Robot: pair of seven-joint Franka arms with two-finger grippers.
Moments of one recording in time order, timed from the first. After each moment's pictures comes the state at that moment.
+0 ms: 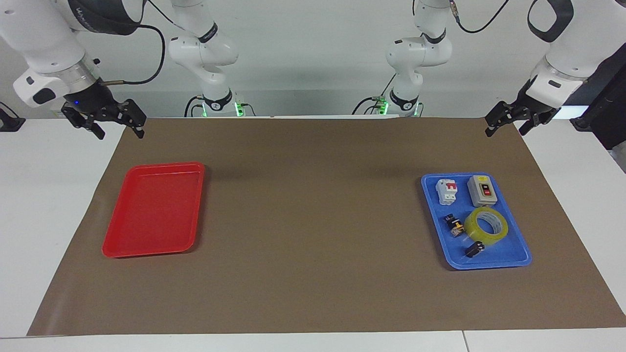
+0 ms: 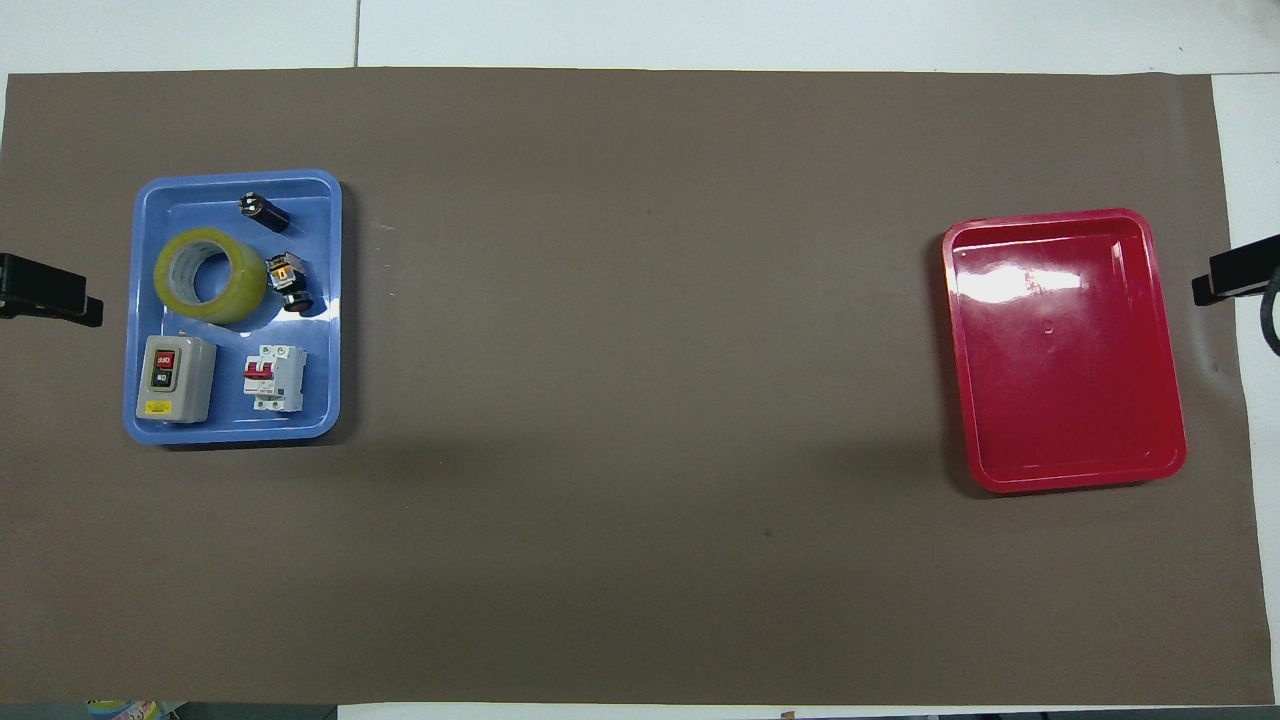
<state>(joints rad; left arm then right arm) 0.01 0.02 0.03 -1.59 -0.02 1.56 0.05 0.00 0.02 -0.13 -1.53 0.02 1.52 -0.12</state>
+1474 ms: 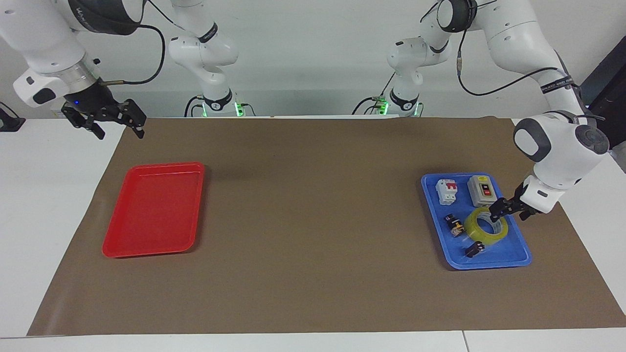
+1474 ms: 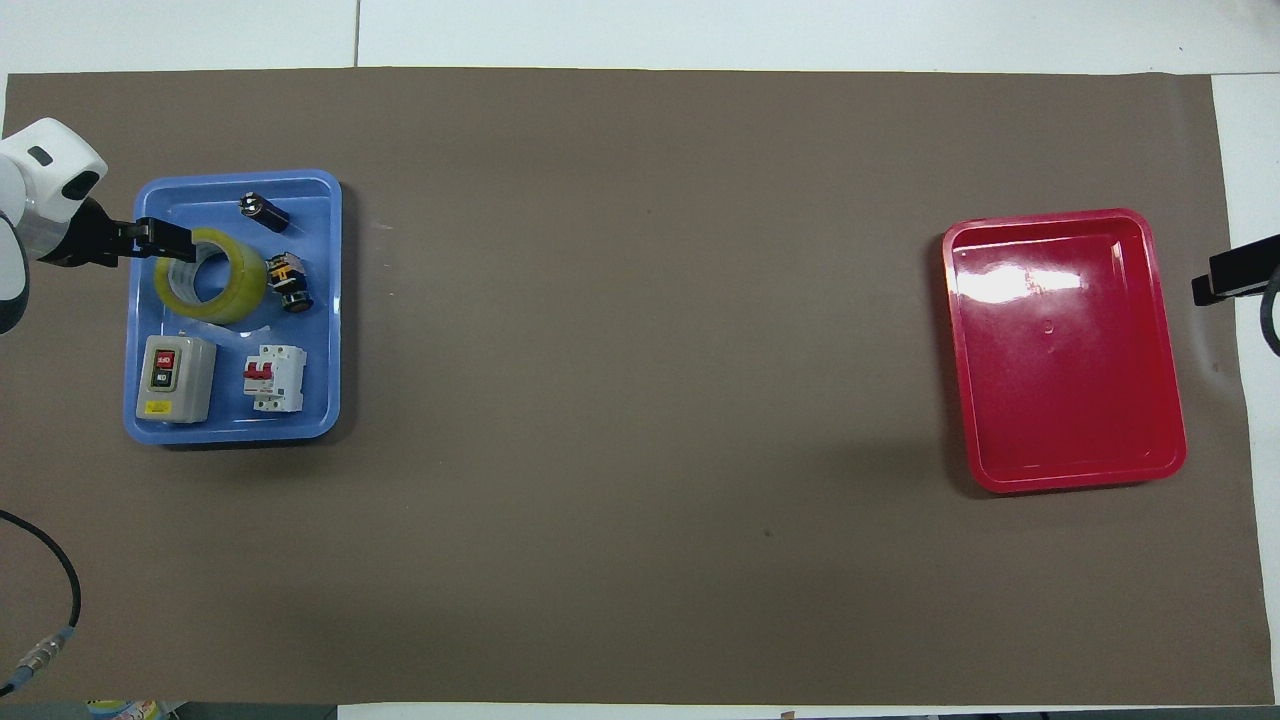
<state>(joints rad) 0.12 0.40 0.02 -1.70 -0.05 2.15 0.19 0.00 0.02 -0.13 -1.53 0.02 1.52 -0.12</state>
